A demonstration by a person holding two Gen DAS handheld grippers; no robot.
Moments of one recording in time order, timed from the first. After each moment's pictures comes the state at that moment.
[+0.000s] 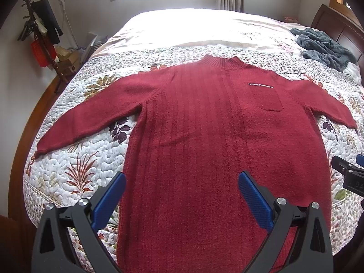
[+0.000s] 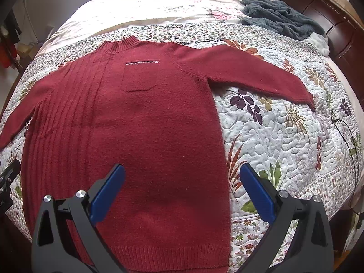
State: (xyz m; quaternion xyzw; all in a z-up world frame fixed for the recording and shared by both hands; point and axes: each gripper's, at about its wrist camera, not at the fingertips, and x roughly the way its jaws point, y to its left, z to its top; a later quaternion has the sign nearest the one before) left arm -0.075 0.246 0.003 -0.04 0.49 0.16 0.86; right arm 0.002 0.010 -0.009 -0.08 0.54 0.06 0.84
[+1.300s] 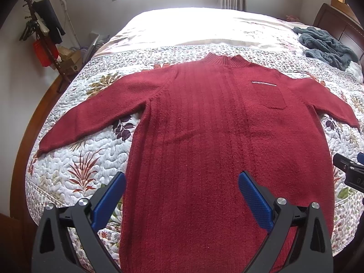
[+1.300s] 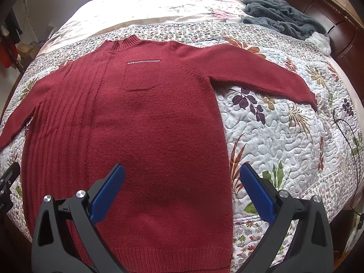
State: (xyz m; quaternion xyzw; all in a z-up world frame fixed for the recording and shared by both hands) left arm -0.079 0.248 -0.001 -0.03 0.49 0.17 0.85; right arm 0.005 0.011 -0.013 -0.07 0.54 0.06 0.84
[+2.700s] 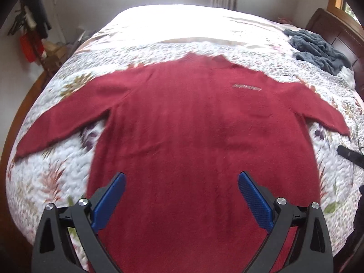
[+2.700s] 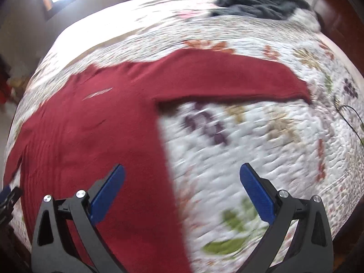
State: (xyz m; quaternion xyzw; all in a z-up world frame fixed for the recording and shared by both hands) left arm -0.021 0.223 -0.015 -0.07 0.49 0.12 0.86; right arm 0.094 -0.118 -0.023 0.02 0.53 0.02 0.85
